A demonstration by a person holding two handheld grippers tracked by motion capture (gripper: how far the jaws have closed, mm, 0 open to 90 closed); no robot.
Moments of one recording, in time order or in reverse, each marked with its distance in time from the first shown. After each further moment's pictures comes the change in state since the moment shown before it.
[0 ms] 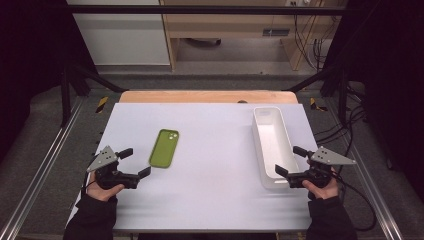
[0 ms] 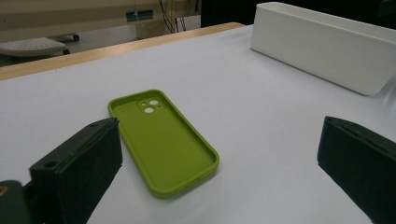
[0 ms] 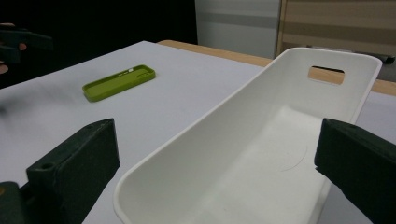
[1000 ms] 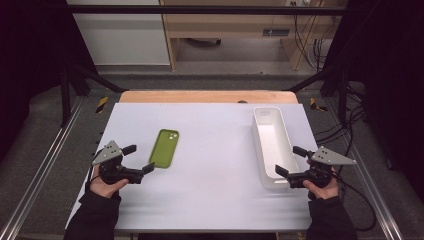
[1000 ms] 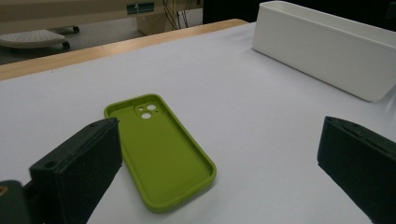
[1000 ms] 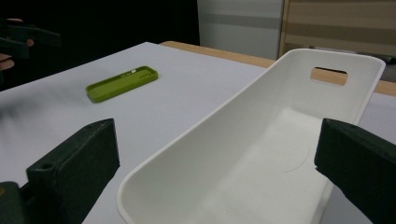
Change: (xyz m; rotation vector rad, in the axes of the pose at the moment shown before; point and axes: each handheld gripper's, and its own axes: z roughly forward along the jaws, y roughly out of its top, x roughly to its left) left arm -0.004 0.018 0.011 0.035 0.011 -0.014; right arm 0.000 0.001 -0.001 -0.003 0.011 0.004
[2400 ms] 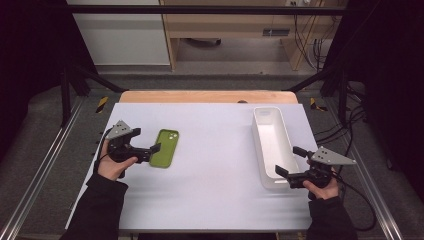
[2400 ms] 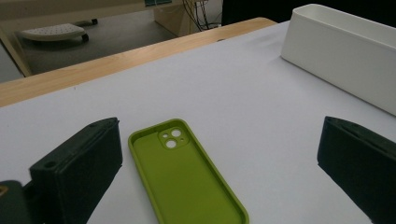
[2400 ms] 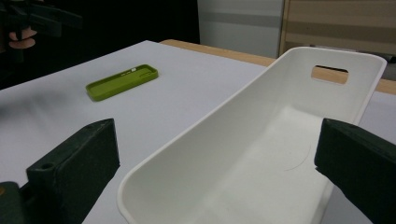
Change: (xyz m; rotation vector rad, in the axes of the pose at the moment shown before) left arm 0.018 0.042 0.033 0.054 0.071 -0.009; right arm 0.000 0.000 0.000 0.006 0.001 -0.003
